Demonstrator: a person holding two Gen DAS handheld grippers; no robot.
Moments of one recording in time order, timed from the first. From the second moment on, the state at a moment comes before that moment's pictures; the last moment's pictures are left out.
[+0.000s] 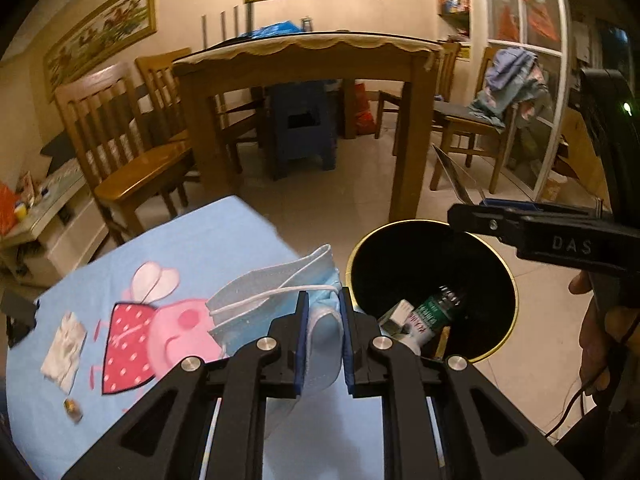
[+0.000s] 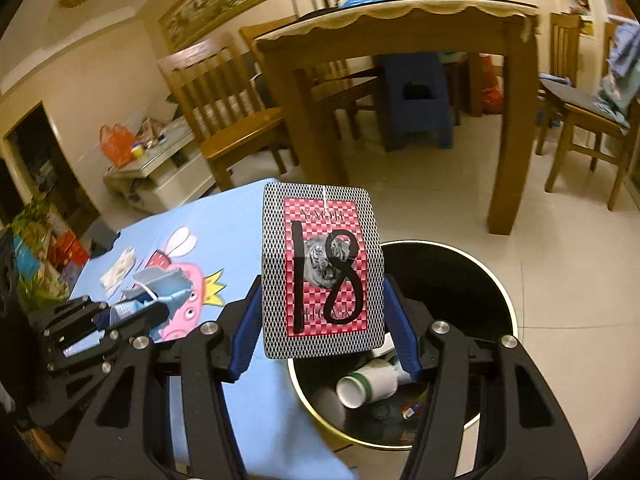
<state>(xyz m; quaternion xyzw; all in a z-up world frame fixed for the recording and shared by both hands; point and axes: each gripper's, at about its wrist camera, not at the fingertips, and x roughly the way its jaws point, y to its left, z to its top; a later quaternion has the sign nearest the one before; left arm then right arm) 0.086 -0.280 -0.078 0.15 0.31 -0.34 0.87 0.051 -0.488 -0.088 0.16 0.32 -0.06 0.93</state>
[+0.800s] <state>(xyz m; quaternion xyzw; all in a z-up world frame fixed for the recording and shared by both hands) 0.067 -0.347 -0.094 0.19 0.31 -0.37 0.85 0.055 -0.543 -0.112 0.21 0.36 -0.13 0.90</state>
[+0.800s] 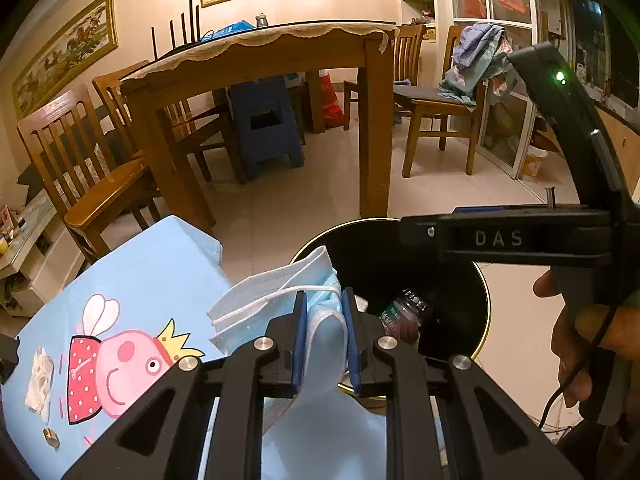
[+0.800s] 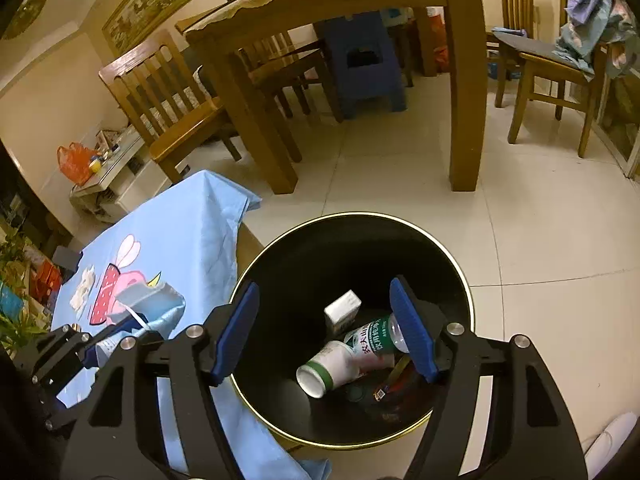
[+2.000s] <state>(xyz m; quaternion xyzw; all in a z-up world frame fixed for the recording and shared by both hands) 0.099 -0.123 -0.110 0.13 0.37 -0.13 0.91 0.102 -0.393 -0.114 0.04 0.36 -0.03 0.93</state>
